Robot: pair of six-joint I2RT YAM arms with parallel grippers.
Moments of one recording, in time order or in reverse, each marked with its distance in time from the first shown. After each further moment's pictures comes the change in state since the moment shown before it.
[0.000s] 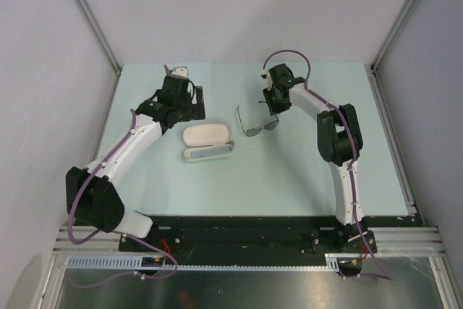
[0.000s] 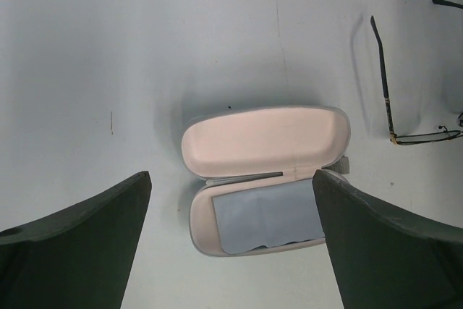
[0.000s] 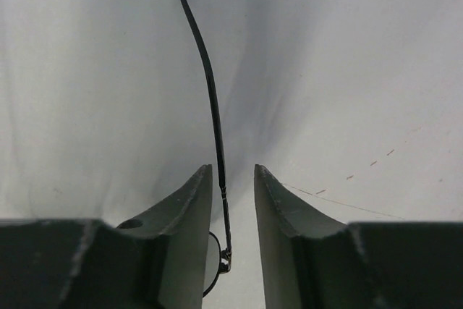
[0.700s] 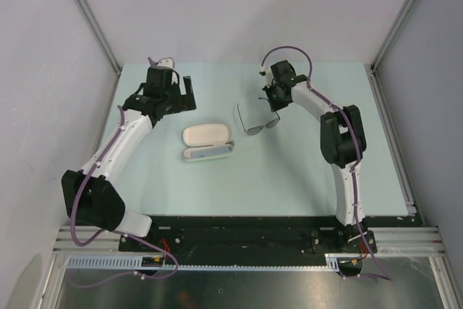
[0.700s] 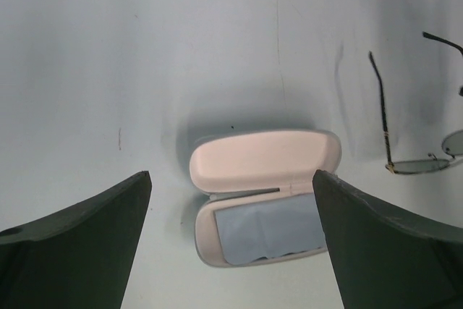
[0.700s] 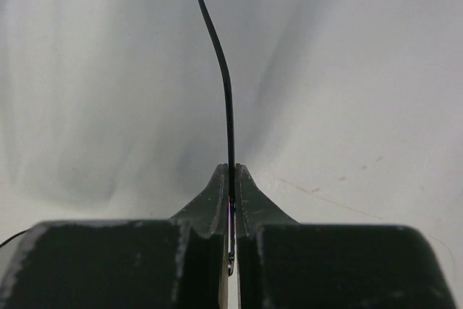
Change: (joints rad) left arm 0.111 0.001 0.055 -0.006 0.111 0.008; right arm -0.004 -0.010 0.021 -0.011 -0.056 -0.076
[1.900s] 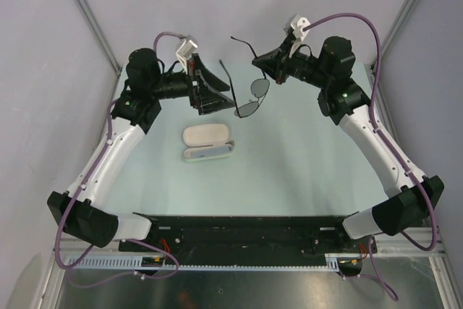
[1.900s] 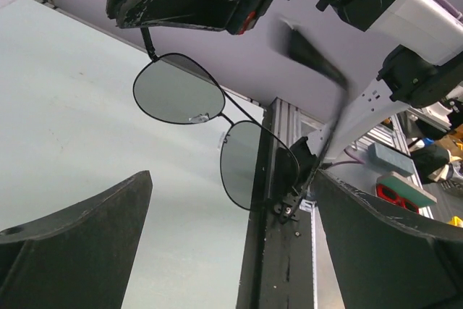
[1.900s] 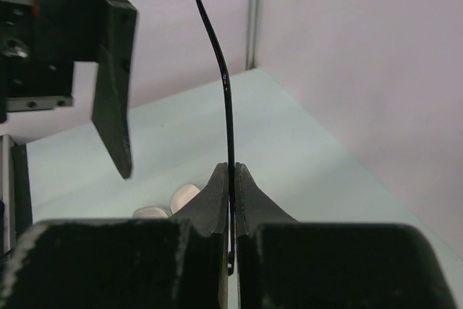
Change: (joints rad) left arm -0.060 -0.116 0.100 0.458 1.212 -0.052; right arm 0.064 -0.798 -0.294 0.565 -0.559 0.084
